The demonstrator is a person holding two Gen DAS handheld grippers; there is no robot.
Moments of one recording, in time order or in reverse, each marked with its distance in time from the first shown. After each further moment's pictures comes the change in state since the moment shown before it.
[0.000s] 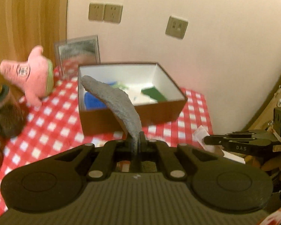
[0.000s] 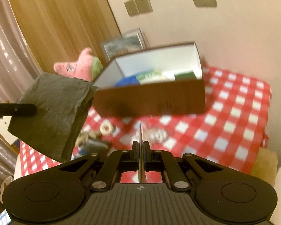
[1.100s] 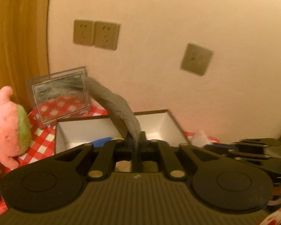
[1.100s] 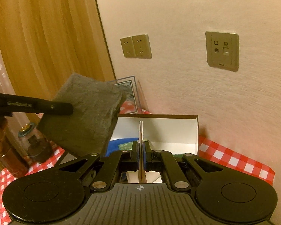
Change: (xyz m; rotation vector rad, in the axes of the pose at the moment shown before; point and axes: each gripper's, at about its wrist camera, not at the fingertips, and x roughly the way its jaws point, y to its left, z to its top) left arm 0.170 0.018 0.153 -0.022 -0.063 0.017; right arm 0.085 -0.044 0.166 -0.130 -0.136 -0.041
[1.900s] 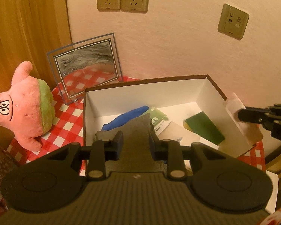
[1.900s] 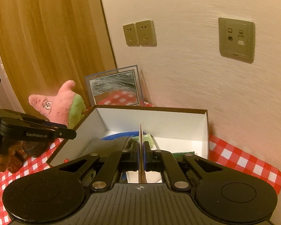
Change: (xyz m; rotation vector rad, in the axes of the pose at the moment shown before) left arm 0.032 0.035 -0.035 0.043 0.147 0.147; right arm 0.038 0.008 -0.002 -0.029 0.042 0.012
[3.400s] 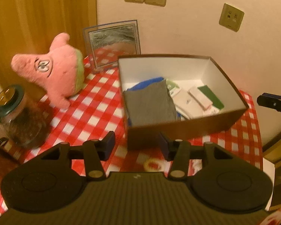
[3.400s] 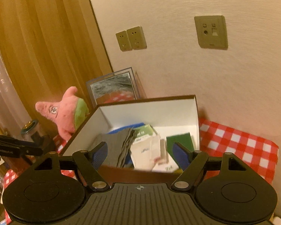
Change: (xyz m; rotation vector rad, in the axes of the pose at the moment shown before) left arm -0.098 0.047 -0.095 -0.059 0.032 0.022; right arm -0.068 0.008 -0.053 0.104 -0.043 -0.011
